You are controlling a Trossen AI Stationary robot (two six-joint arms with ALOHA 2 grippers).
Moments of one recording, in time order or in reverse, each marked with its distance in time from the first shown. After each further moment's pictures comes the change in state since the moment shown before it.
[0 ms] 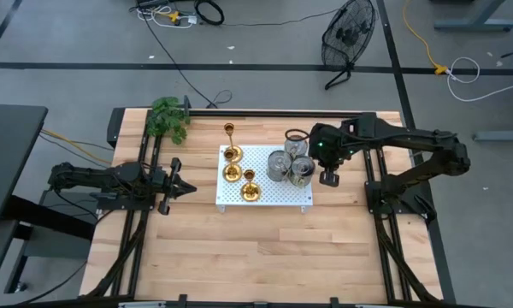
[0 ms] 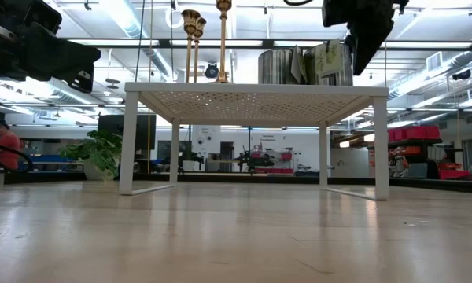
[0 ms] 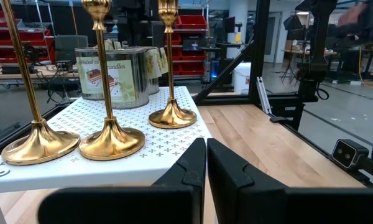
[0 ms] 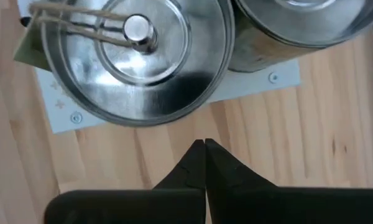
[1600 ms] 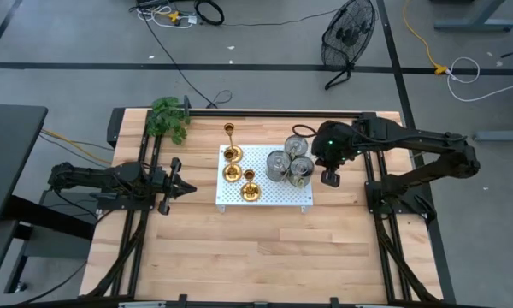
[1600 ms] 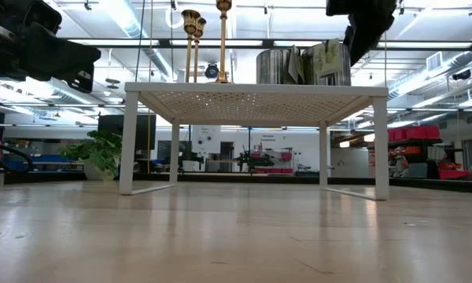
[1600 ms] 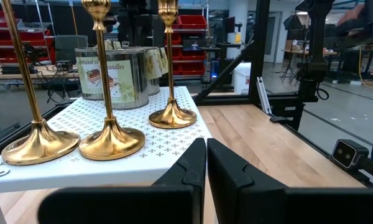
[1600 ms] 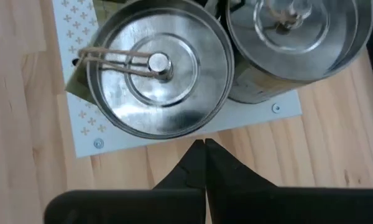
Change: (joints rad) left arm 0.000 0.000 0.000 0.000 0.000 0.000; right arm 0.001 -0.089 -0.060 0.134 -0.041 0.005
